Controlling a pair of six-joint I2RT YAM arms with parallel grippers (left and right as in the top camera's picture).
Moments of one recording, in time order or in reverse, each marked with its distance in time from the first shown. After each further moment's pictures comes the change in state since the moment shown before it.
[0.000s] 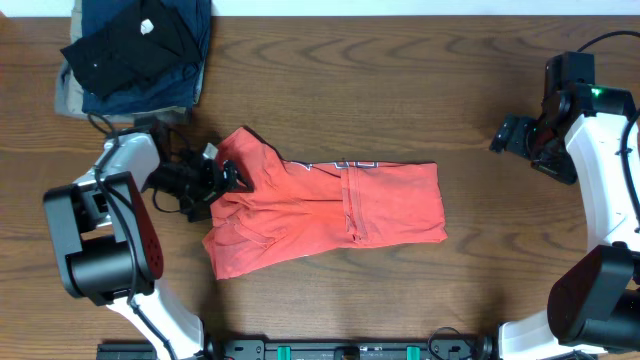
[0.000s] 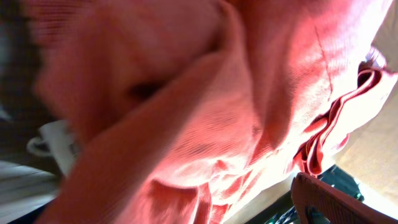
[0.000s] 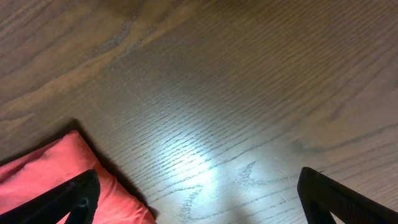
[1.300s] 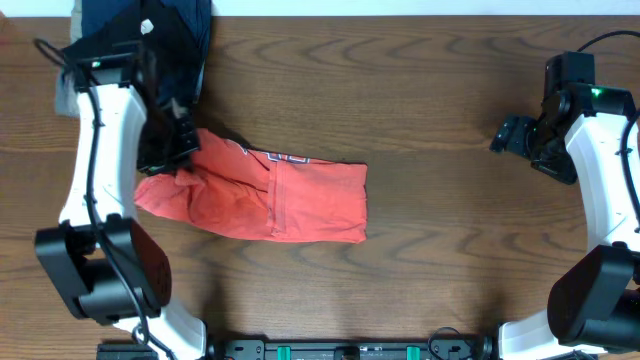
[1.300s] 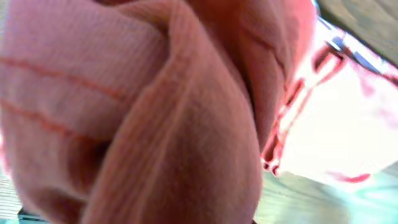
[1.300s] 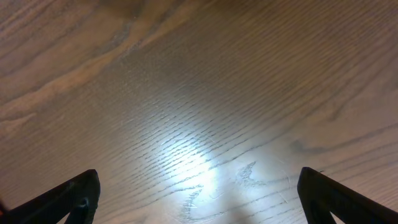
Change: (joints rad) left arm -0.124 -0.130 0.511 -0.484 -0.543 -0.219; right arm 0.000 0.000 0.000 0.001 0.000 0.000
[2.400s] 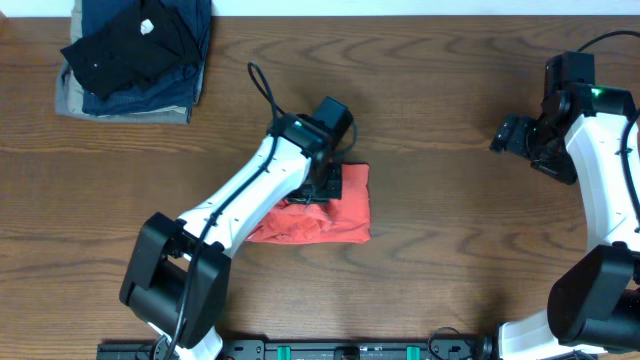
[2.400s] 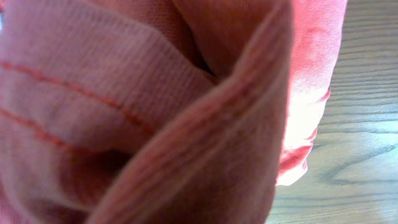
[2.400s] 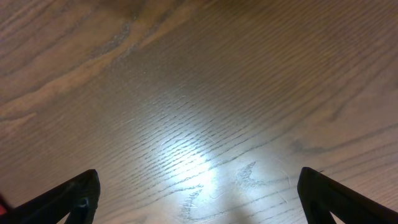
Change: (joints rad) left arm -0.689 -0.006 -0.283 0.432 -0.011 -0.325; right arm 0.000 0.000 0.000 0.000 0.000 0.000
